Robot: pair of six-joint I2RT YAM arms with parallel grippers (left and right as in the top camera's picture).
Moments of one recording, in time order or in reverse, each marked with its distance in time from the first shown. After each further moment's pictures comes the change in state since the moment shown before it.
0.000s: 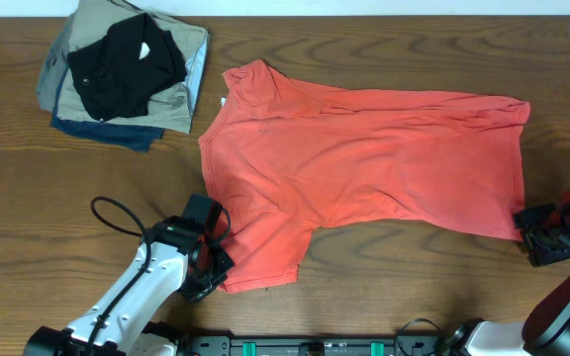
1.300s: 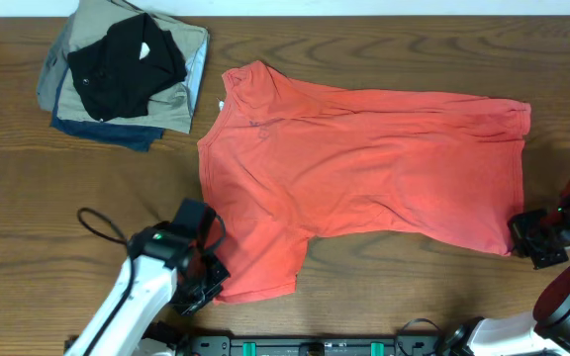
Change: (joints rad) left arm 0.001 -0.176 0.064 -0.276 0.050 0.013; right arm -0.010 0.089 0.066 -0.163 -0.041 -0.008
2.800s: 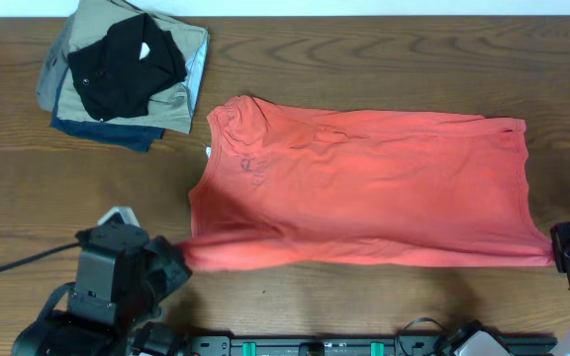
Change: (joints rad) left arm 0.000 -0.445 0.484 -0.212 -0.206 0.018; right arm -0.127 -0.488 0.083 -0.257 0.002 0.031
